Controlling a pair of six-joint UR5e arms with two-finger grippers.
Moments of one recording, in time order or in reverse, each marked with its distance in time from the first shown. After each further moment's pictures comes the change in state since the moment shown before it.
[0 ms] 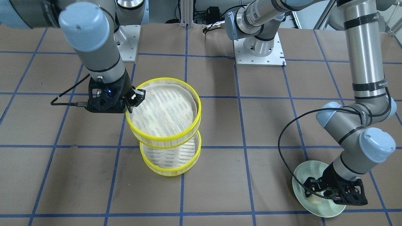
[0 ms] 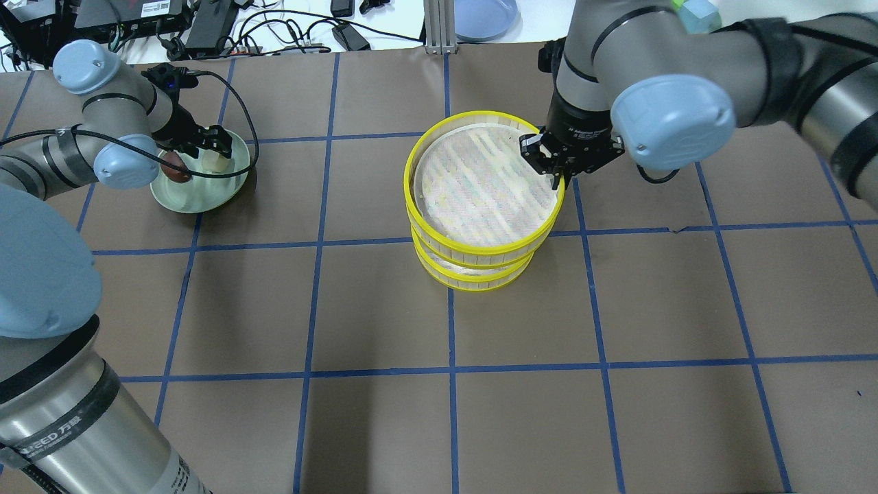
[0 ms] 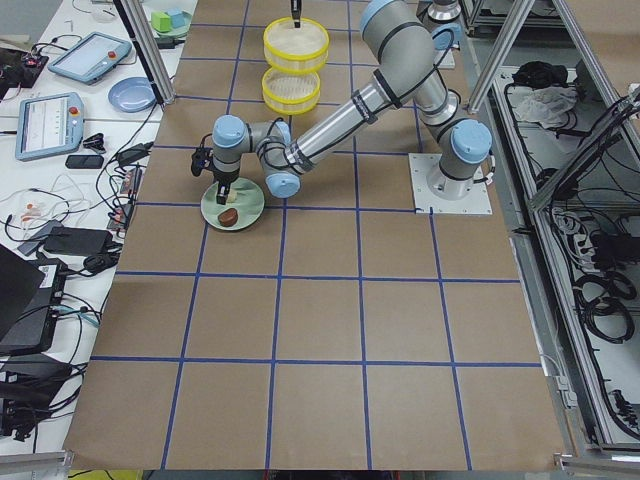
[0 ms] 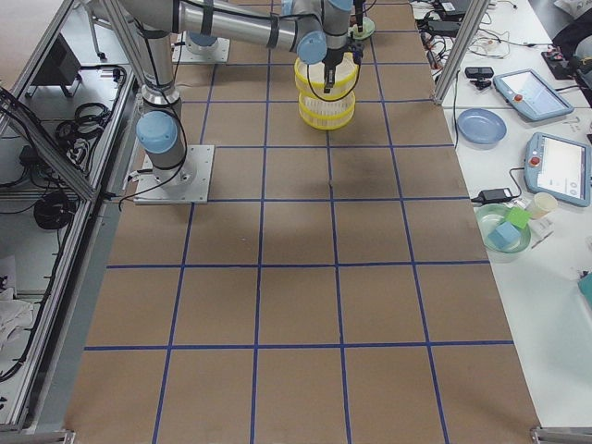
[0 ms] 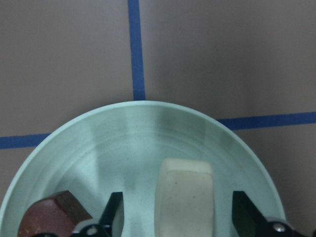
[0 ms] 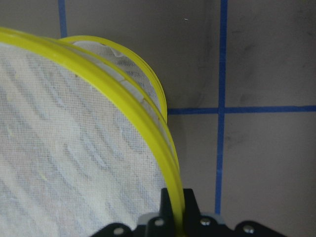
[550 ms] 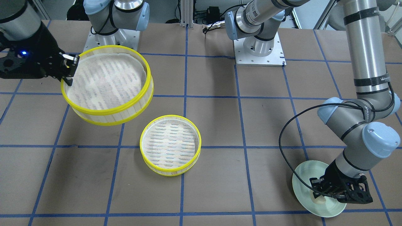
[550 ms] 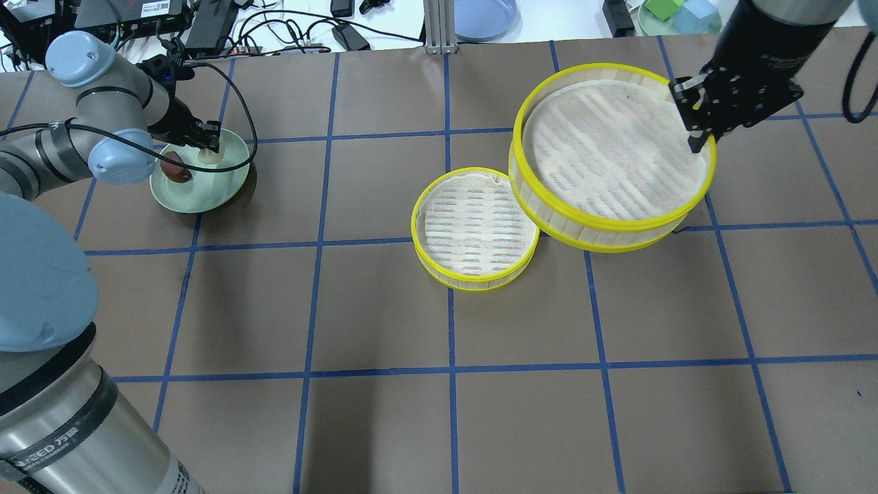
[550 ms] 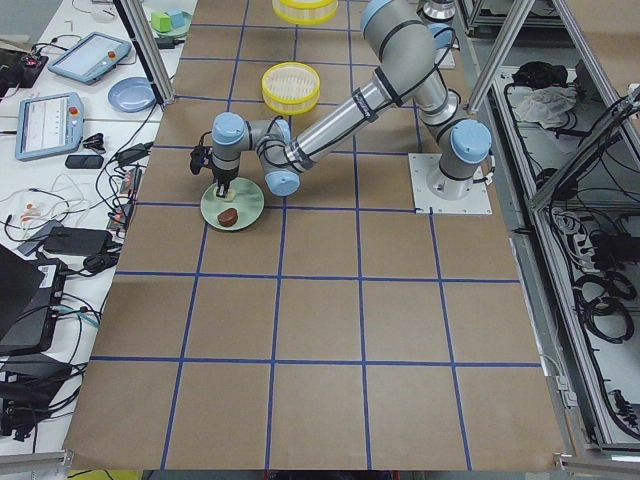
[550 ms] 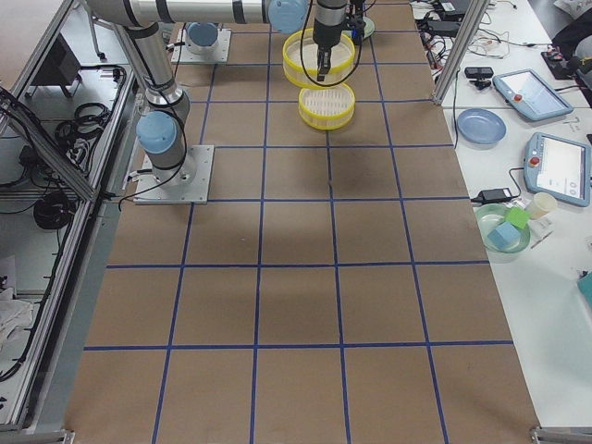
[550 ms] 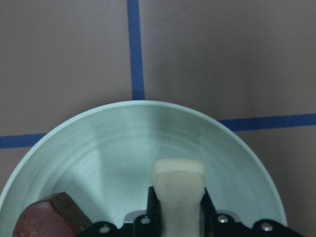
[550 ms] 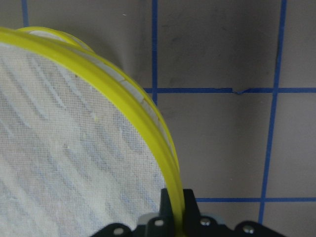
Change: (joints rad) left arm -0.015 0.050 0.001 -0.017 -0.007 -0.039; right arm -0.267 -0.102 -0.106 0.250 -0.012 -0.307
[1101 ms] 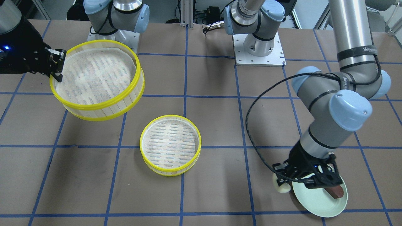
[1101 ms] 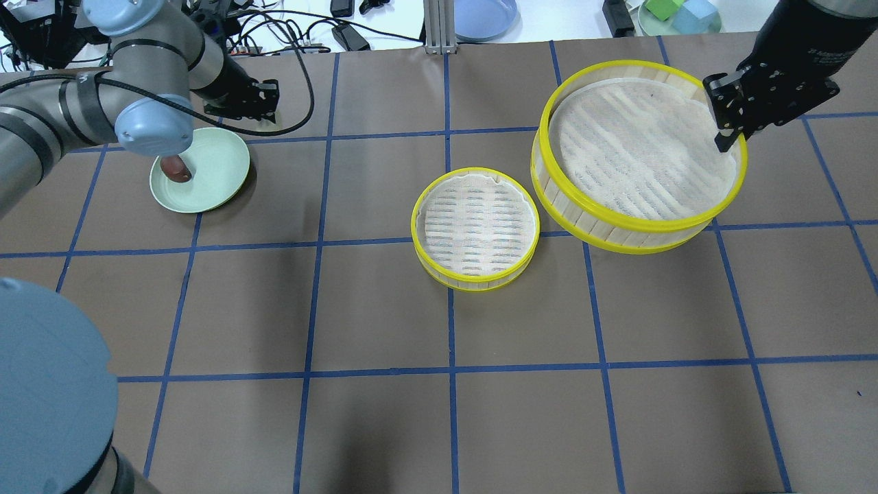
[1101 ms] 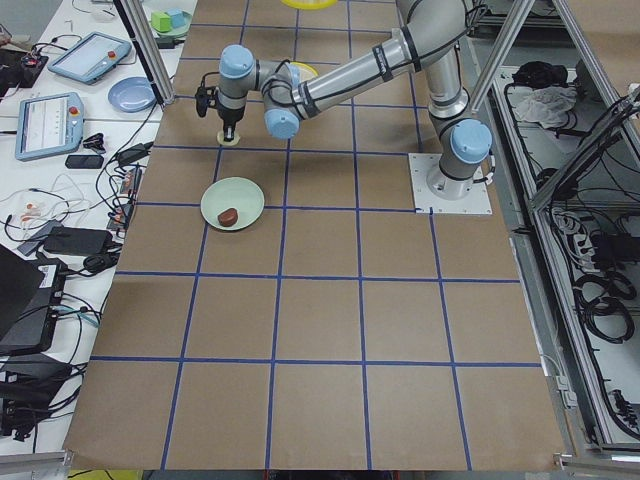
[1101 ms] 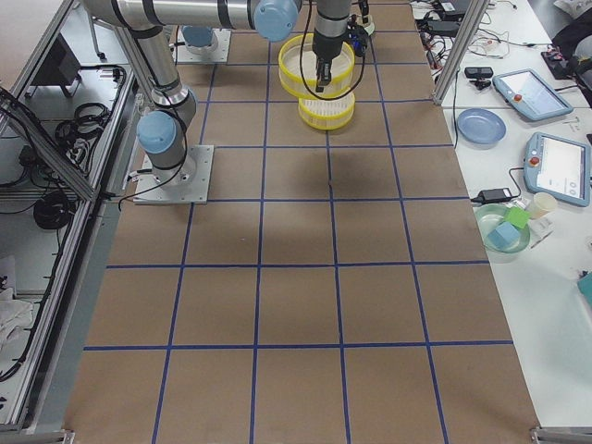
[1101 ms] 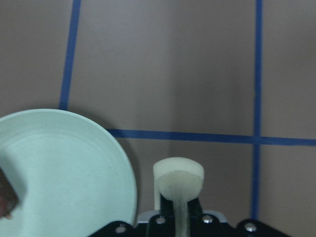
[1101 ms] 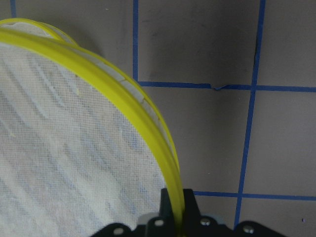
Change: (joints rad) left arm -0.228 0.171 -0.004 -0.158 -0.040 -0.402; right arm -0.040 -0.014 -0.003 0.023 0.023 -0.055
